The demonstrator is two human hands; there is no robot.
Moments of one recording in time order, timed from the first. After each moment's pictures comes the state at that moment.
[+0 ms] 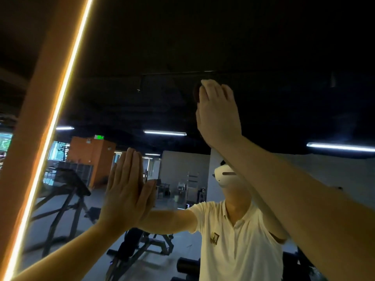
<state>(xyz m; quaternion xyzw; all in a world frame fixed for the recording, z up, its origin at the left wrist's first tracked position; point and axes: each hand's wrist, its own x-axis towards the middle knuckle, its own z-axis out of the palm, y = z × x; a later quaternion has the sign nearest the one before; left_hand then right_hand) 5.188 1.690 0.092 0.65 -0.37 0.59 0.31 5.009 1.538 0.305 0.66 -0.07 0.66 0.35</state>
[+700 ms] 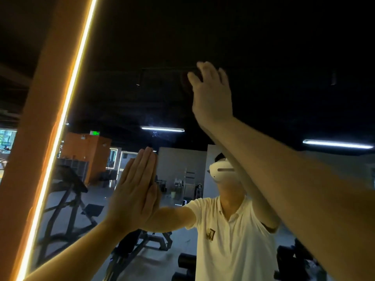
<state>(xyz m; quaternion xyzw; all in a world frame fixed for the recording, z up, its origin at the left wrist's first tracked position) 5.218 1.713 0.091 0.58 -0.44 0.63 0.27 5.067 1.589 0.325 0.68 -0.07 0.67 0.30</state>
